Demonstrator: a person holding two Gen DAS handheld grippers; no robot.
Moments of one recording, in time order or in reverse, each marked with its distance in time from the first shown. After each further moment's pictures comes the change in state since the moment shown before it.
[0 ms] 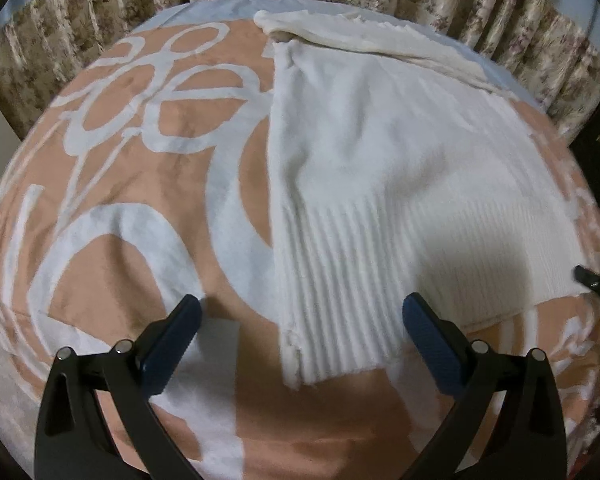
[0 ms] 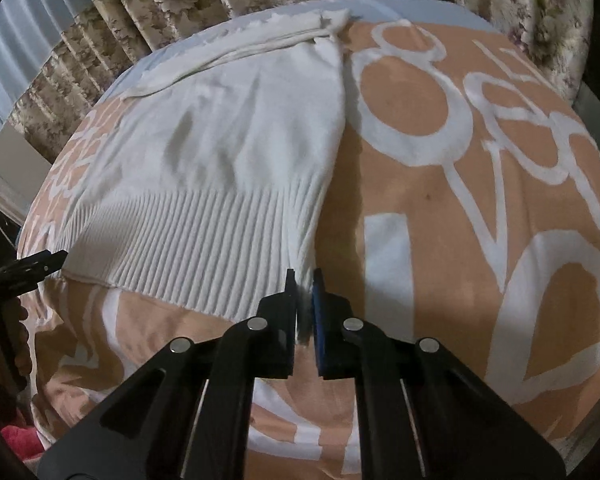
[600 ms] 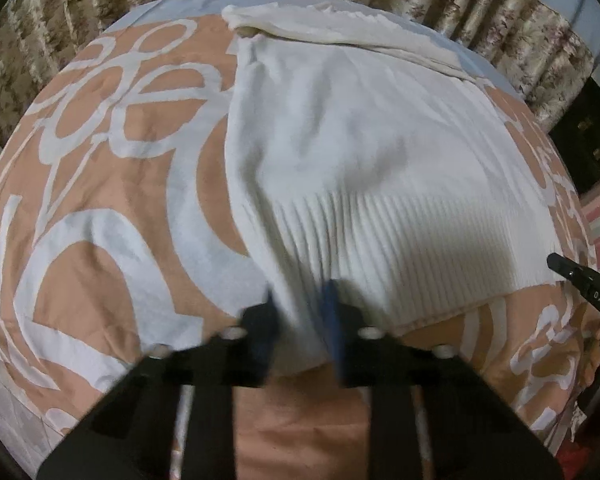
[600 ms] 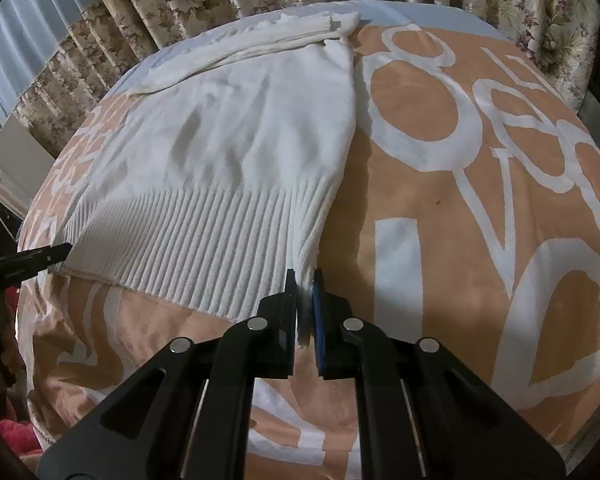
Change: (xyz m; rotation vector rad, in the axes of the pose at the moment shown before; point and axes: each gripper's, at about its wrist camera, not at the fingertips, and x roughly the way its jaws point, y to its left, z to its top) left arm -0.003 -0.019 0.006 0.059 0.044 -0.034; right arm 0.003 0.004 0.000 -0.035 -0.007 0.009
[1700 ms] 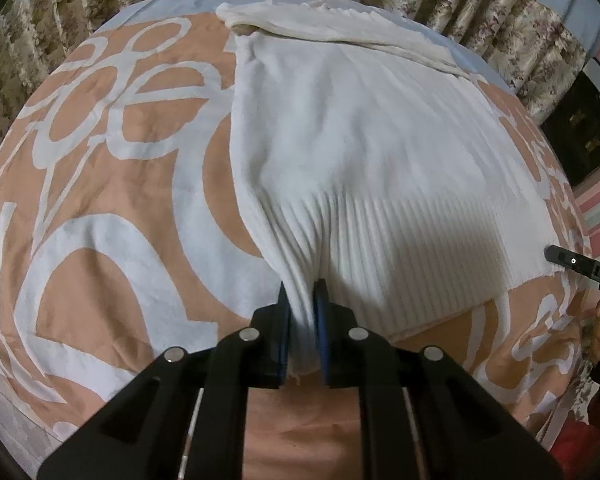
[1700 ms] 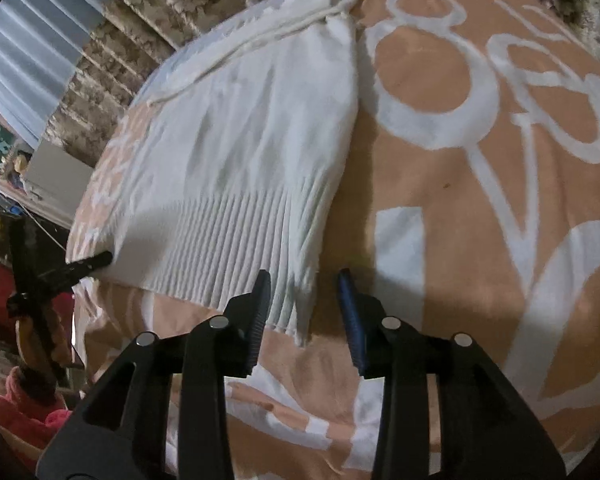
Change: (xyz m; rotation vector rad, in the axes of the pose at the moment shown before) left arm 0.000 0.012 0.002 0.025 0.011 -0.030; right arm 0.006 -0.026 0.011 0.096 0.104 0.199
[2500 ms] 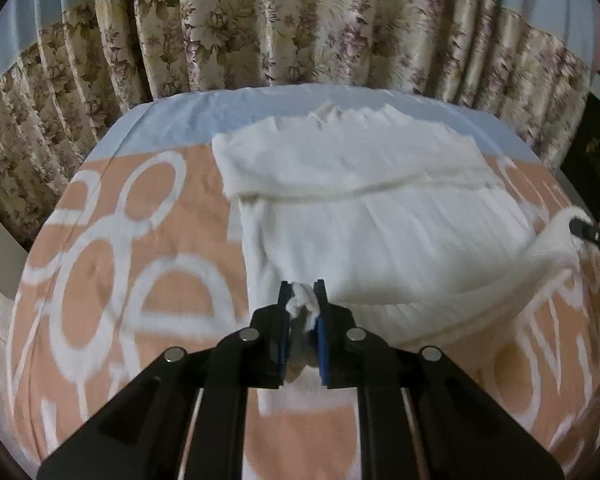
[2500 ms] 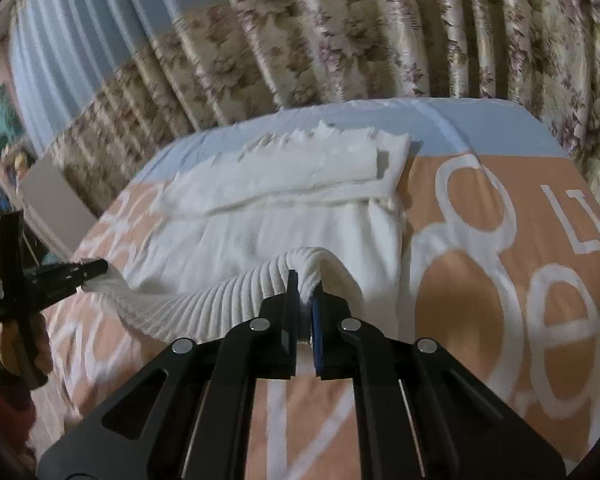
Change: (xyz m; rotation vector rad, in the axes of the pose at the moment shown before) left arm 0.015 -0.001 0.150 0.078 -0.255 0.095; right arm -0.004 0.039 0.139 -0.160 -0.348 -0.047
